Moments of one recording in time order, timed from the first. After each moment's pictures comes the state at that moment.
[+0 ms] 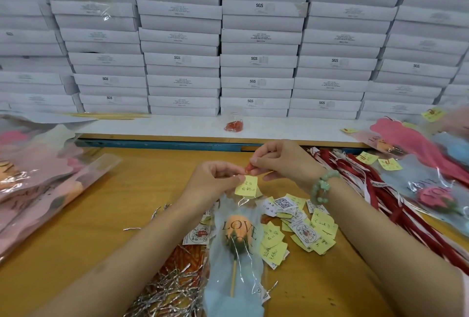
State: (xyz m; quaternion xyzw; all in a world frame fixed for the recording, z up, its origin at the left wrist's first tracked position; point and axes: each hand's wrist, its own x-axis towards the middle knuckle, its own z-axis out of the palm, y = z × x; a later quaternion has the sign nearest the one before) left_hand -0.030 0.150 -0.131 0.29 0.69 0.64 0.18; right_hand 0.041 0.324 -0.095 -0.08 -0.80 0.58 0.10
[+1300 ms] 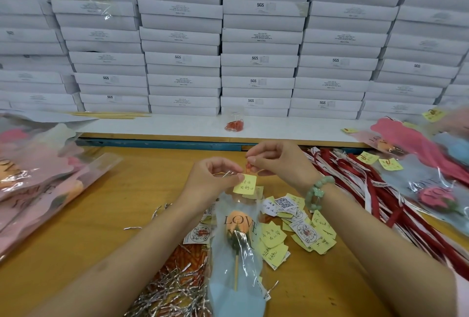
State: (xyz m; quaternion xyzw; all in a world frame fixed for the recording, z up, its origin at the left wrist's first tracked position) left_hand -0.031 0.151 -0.131 0.27 0.70 0.65 0.13; right_hand 0.038 0.320 -0.105 -0.05 -0.82 0.55 0.17
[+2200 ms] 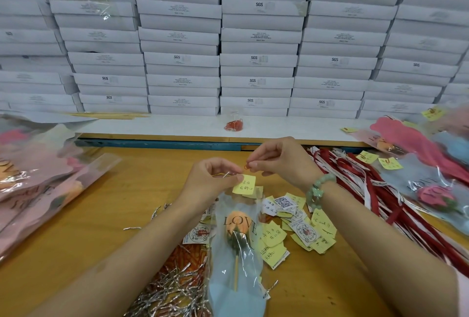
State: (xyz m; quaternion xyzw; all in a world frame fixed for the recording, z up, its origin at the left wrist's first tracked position) left_hand -0.031 0.151 -0.132 0.27 0.70 0.65 0.14; right_hand 0.036 0.326 -0.105 -0.03 -0.85 0.49 0.18
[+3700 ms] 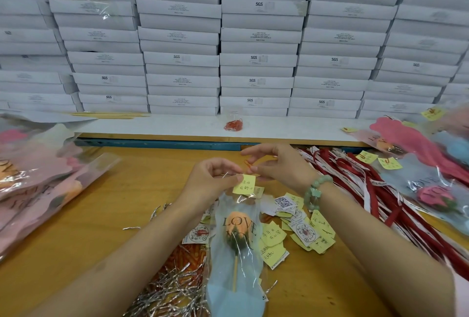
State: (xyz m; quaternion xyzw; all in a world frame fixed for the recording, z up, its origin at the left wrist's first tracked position) left_hand -0.030 0.151 -0.132 0.28 0.69 0.65 0.15; right_hand 0.036 0.320 -0.108 -0.05 -0.84 0.53 0.14
